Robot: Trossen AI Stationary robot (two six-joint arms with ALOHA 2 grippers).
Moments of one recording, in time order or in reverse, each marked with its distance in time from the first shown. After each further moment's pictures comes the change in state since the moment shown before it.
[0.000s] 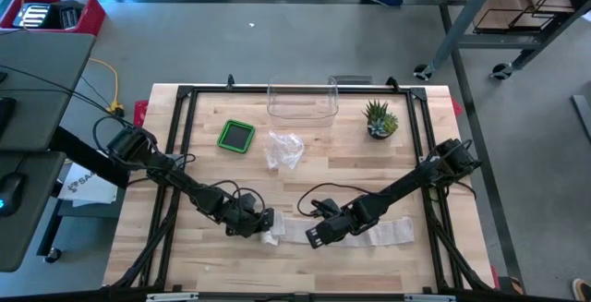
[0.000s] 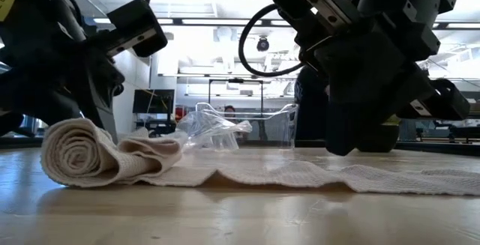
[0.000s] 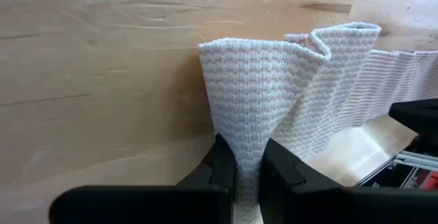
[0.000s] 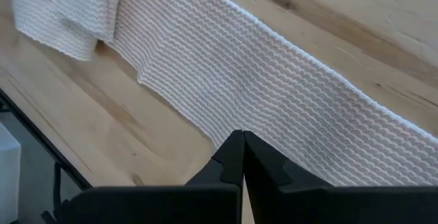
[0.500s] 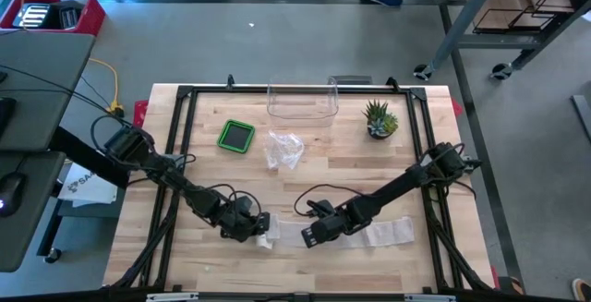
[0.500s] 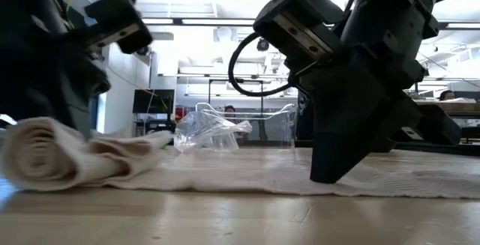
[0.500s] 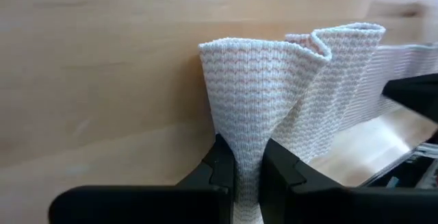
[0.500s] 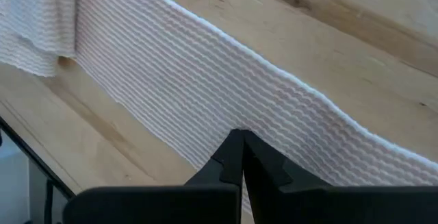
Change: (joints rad) left arm -0.049 -0.020 0.000 -0.059 0.010 -0.019; right arm -0.016 0.092 0.006 0.043 -0.039 0.026
